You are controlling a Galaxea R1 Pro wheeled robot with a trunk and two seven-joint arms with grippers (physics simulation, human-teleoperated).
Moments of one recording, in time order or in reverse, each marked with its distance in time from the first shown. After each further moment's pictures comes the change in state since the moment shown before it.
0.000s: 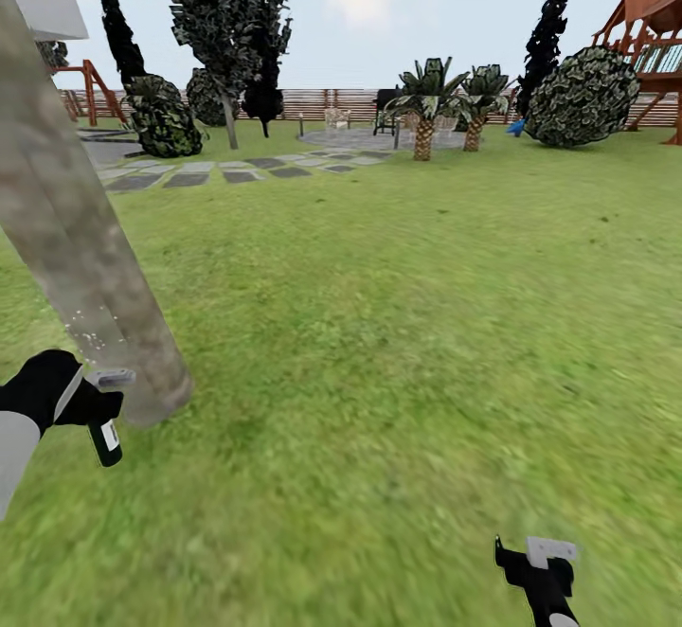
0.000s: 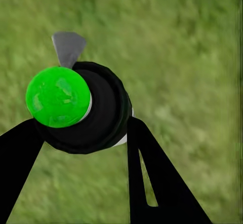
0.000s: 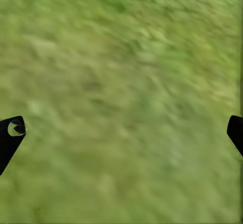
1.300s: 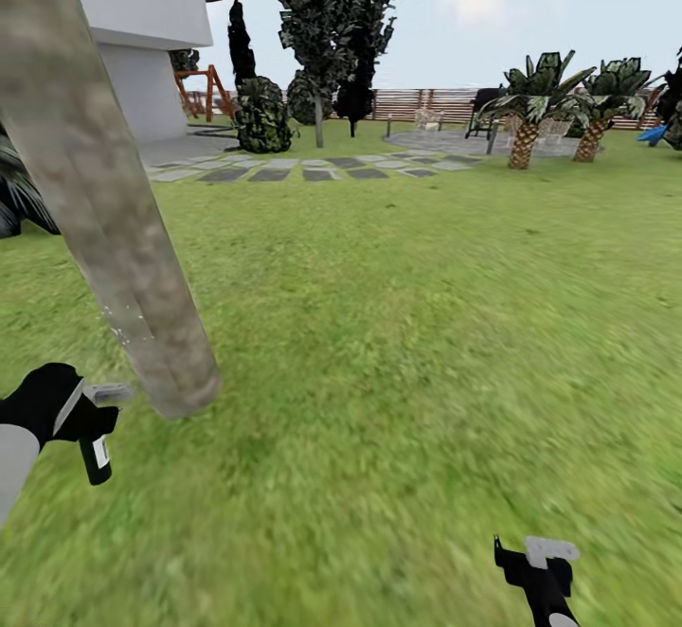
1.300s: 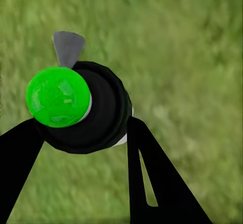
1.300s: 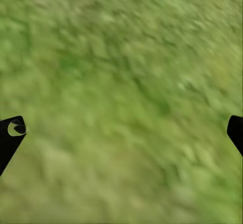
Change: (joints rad) left arm 0.044 0.000 0.005 0.004 0.001 0.001 0.049; right arm 0.000 0.002 0.001 0.000 0.000 0.001 0.002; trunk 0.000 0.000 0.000
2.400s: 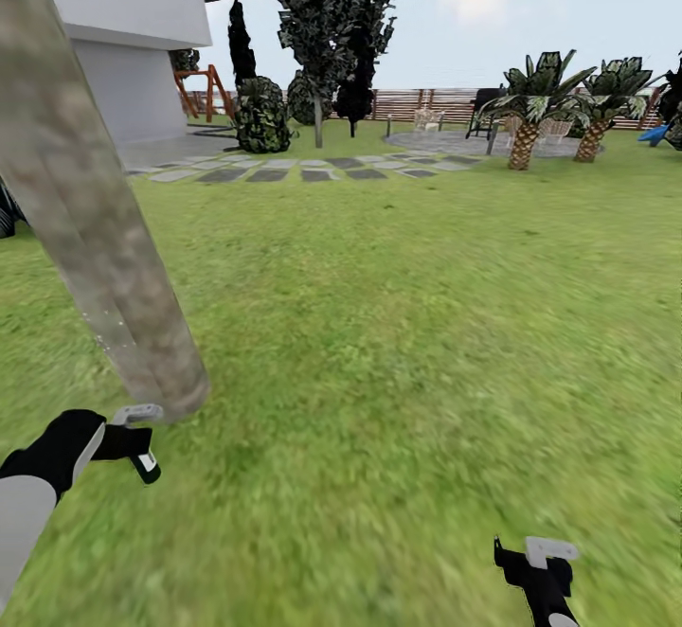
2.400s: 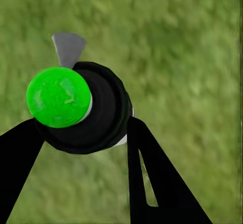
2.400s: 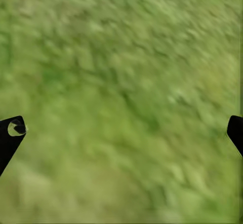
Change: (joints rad) left arm 0.184 -0.065 0.011 -0.061 0.124 -0.299 -0.060; right arm 0.000 0.000 0.000 0.000 0.002 -0.001 0.000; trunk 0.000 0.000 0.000
